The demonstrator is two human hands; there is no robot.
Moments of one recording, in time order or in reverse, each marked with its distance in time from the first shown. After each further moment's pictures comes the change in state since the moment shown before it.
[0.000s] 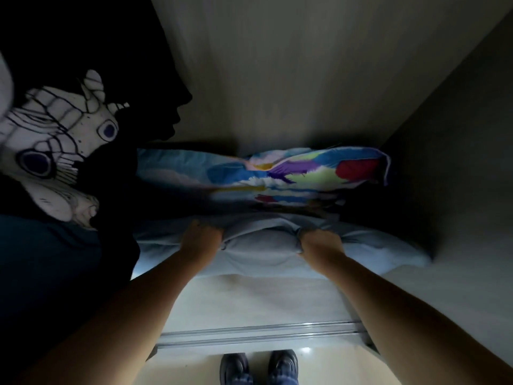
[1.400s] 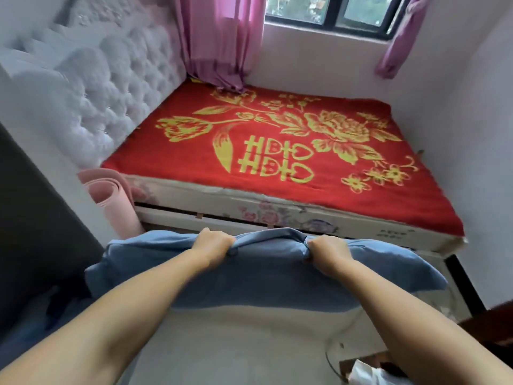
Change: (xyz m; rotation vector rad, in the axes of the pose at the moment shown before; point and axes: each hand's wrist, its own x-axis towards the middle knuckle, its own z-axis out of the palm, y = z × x) left_hand -0.580 0.492 -0.179 0.418 0.426 1.382; right_hand -0.920 0.037 0.130 0.367 0.200 1.299
